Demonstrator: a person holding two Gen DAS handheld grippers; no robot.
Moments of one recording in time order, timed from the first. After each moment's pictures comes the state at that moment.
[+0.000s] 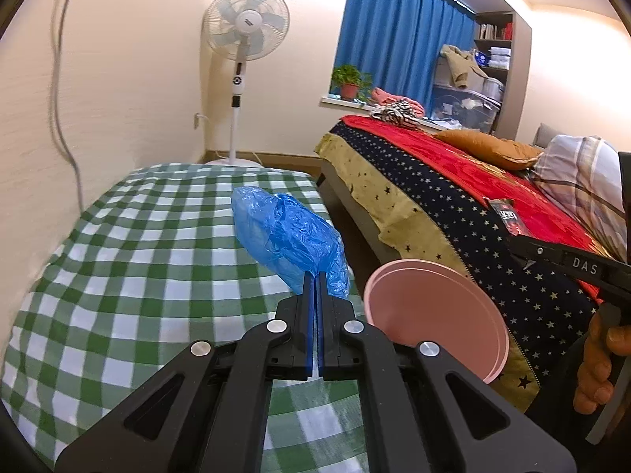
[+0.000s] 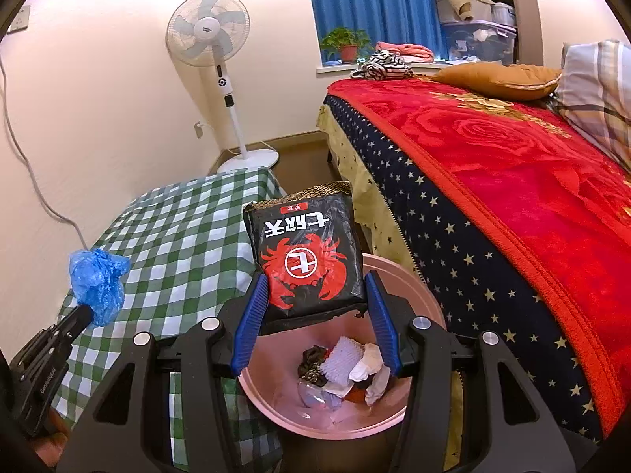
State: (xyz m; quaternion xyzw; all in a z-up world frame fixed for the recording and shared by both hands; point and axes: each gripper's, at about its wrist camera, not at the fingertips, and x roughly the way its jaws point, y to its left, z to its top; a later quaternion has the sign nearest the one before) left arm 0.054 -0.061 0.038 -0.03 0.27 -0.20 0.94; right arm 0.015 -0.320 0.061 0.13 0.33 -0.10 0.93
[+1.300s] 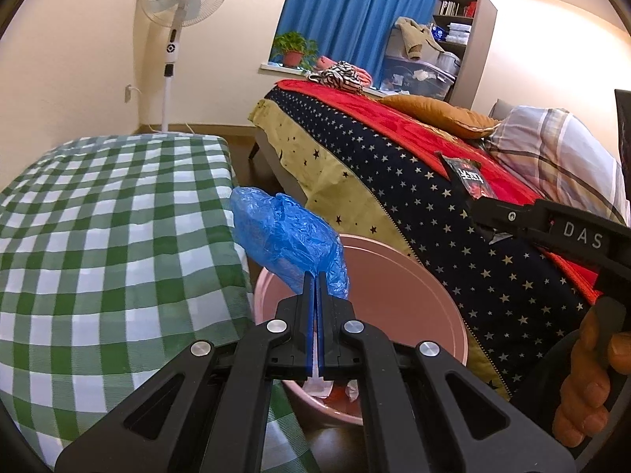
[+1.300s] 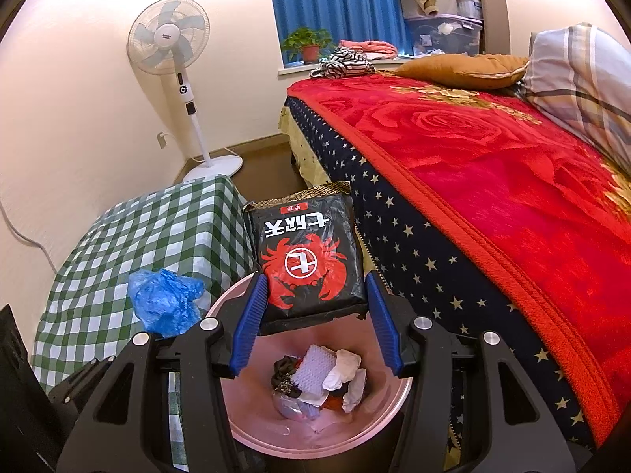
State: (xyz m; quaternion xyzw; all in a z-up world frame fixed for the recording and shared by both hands) left arm 0.081 -0.159 -0.002 -0.03 0.31 -0.30 0.90; right arm 0.026 -0.350 0.051 0.14 0.33 -0.16 0.92
